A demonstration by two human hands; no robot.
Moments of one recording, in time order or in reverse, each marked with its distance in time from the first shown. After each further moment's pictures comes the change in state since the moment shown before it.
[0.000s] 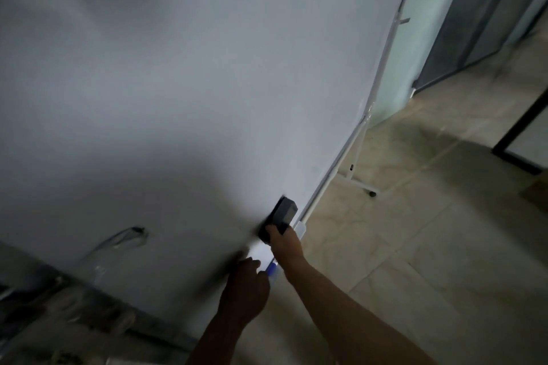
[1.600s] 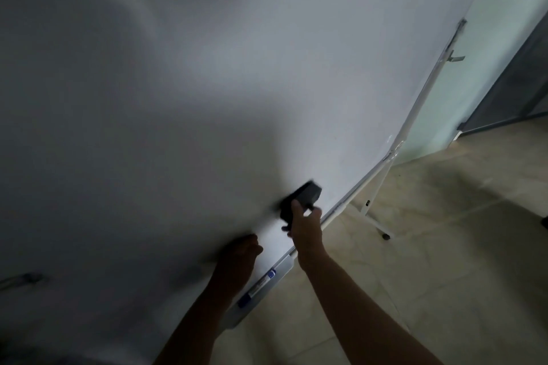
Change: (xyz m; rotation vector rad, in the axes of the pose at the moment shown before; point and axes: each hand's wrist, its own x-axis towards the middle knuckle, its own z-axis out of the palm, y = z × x) left_hand 0.084 0.092 0.013 -0.565 0.209 -0.145; right_hand 0.100 -0.069 -0.105 0.185 -0.062 -0.050
